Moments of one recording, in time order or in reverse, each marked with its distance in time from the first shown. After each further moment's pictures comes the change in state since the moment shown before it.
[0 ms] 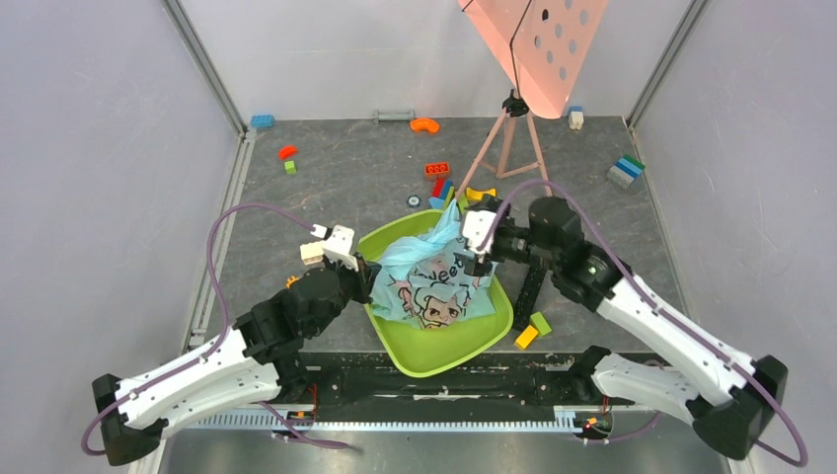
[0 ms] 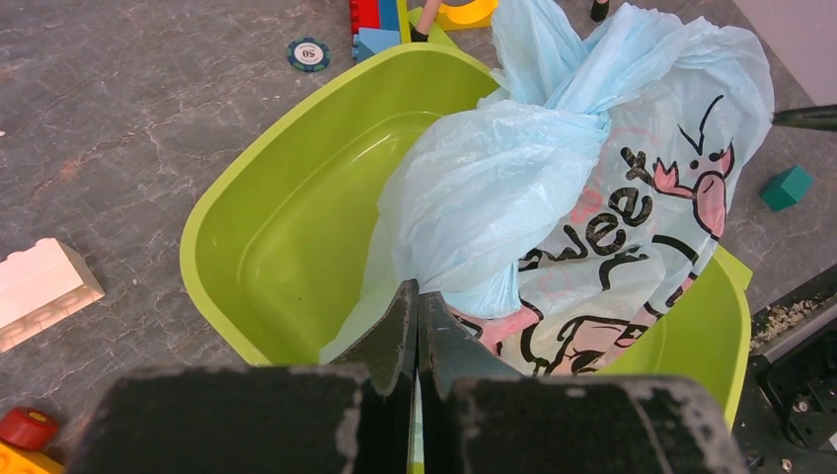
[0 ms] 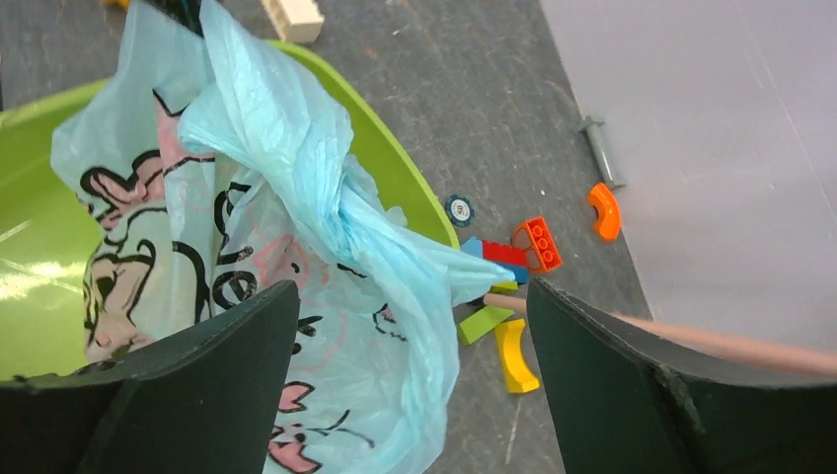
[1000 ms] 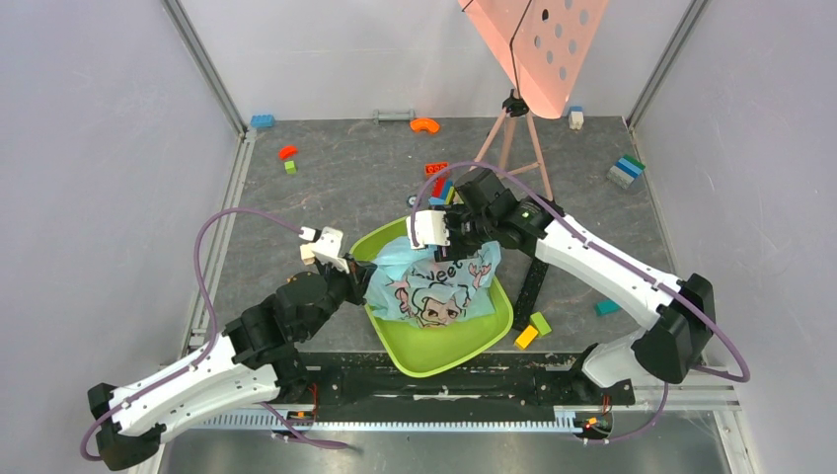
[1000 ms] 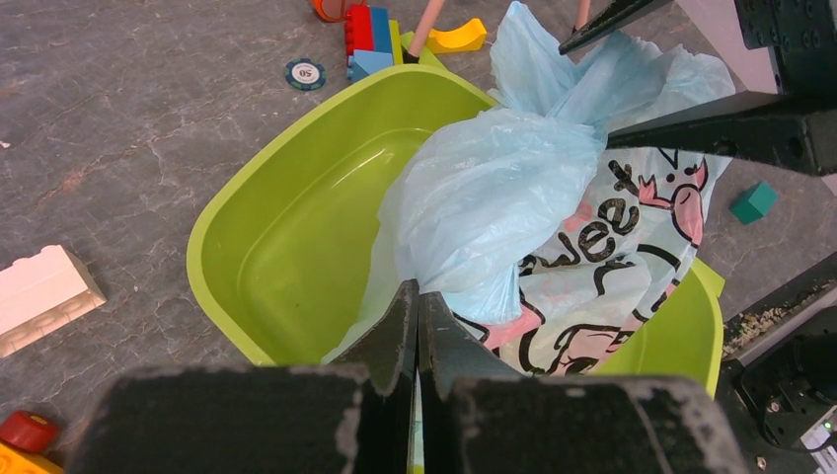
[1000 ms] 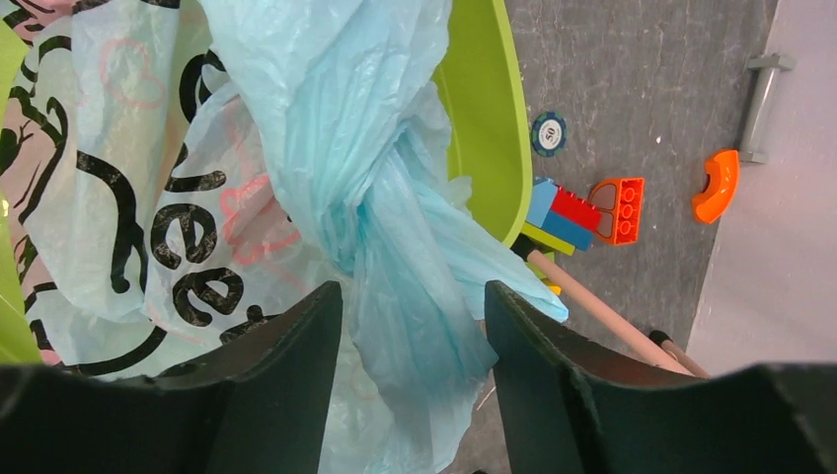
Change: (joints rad) left arm 0.000 -0.075 -0.003 -0.018 0.003 0.000; right arm 0.069 0.503 0.460 -0.534 0.092 -0.342
